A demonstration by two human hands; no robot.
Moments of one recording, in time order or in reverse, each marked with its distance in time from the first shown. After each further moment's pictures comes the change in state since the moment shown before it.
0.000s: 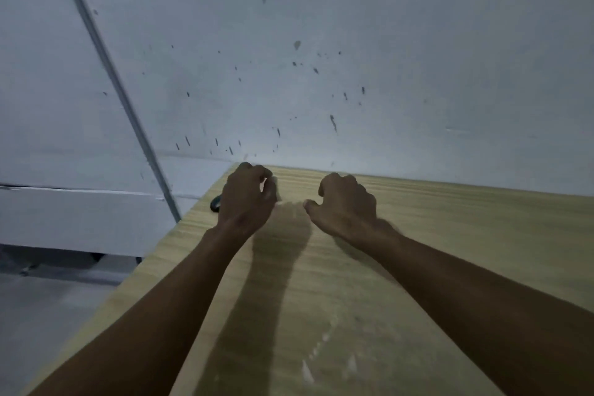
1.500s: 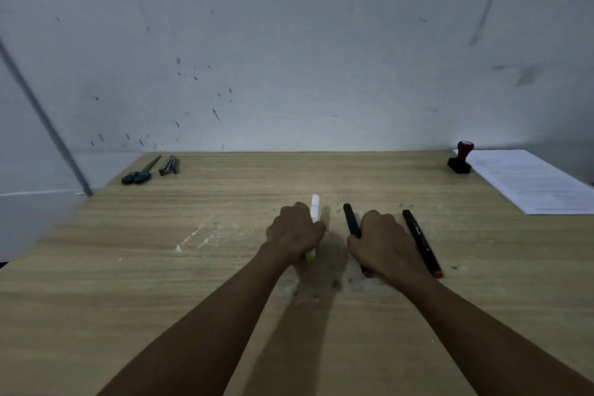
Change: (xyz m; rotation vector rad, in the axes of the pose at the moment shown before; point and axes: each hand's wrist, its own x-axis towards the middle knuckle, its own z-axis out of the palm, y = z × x) left_hand -0.238 0.306 0.029 0.054 -0.603 -0.071; right_hand -0.300 0.207 -0.153 -0.098 0.063 0.362
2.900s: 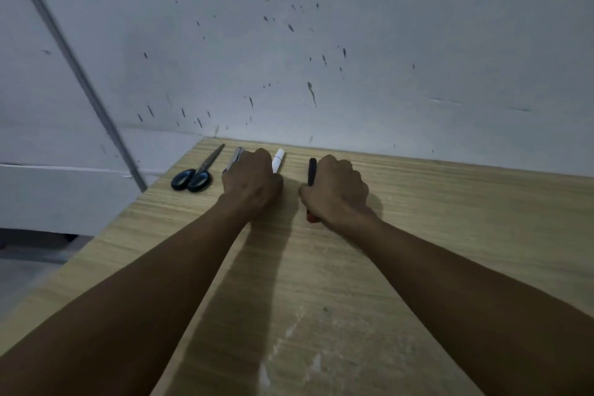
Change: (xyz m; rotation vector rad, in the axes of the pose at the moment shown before) left_hand 0.239 -0.247 -0.108 0.230 0.321 -0.206; right_hand 0.215 -0.281 0.164 0.128 -0.036 -0.229
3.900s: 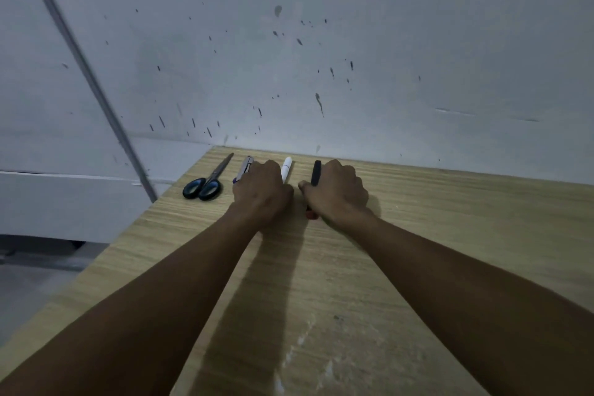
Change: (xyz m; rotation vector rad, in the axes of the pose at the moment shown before) left_hand -0.007 0.000 -0.008 -0.016 -0.063 -0.008; right_hand 0.010 -0.010 0.004 0.087 -0.022 0.060
